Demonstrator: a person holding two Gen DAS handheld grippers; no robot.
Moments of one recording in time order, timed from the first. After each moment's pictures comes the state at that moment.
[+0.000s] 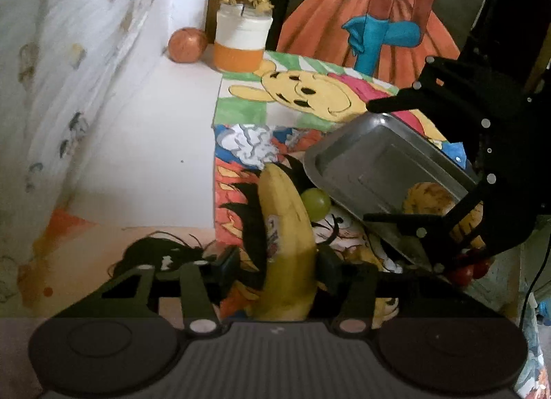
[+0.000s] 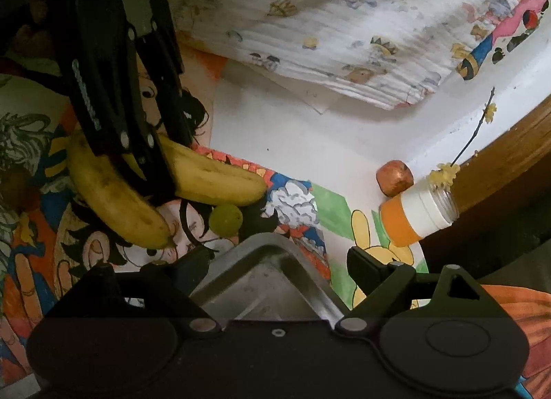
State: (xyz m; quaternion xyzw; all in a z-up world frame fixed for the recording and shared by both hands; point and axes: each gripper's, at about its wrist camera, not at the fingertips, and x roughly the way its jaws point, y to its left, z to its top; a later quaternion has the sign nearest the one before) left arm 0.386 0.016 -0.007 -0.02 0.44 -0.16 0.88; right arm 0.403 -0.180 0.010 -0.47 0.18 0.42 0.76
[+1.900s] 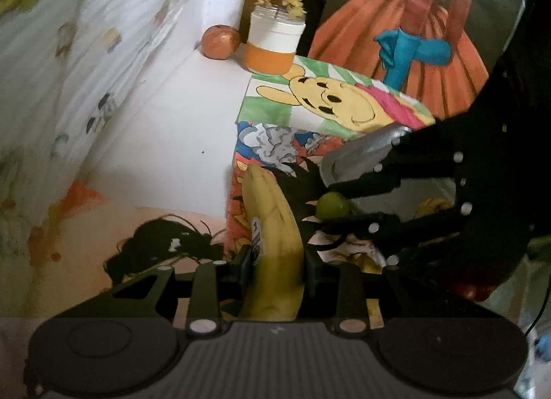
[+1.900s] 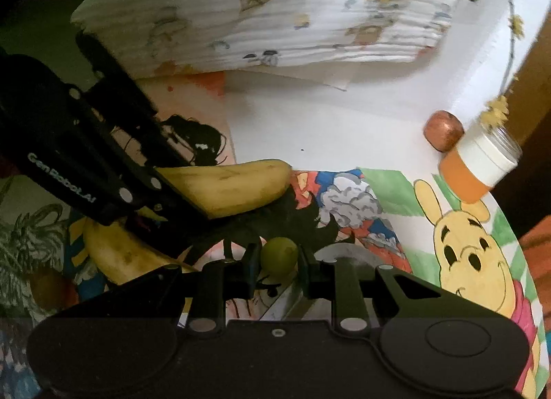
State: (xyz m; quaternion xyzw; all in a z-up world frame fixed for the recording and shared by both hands) left arm 0.375 0.019 -0.004 -0.08 0.44 -0.11 0.89; right arm 0.428 -0.157 0.004 -0.32 0.31 0.45 0.77
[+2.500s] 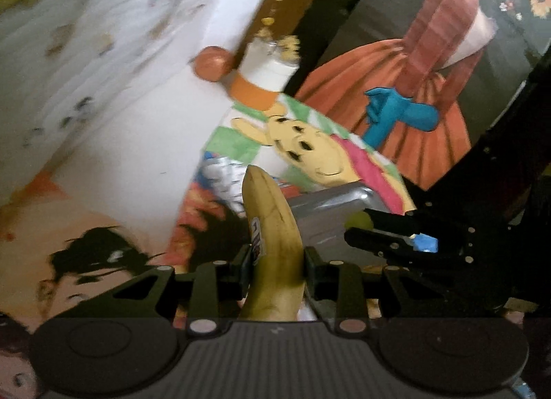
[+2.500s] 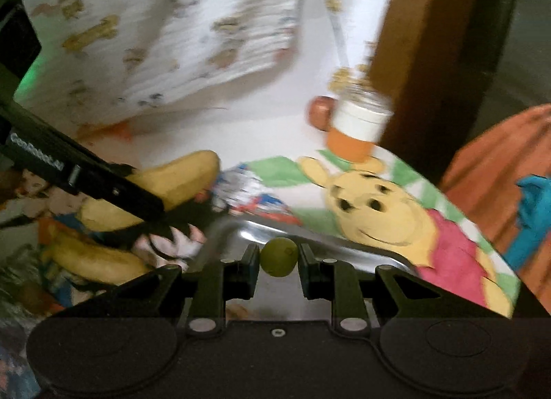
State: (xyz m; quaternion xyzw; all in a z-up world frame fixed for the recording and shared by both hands) left arm 0.386 0.007 0.013 -0.20 0.39 -0.12 0.89; right arm 0.432 -0.247 0.033 -0.21 0.30 0.33 0.87
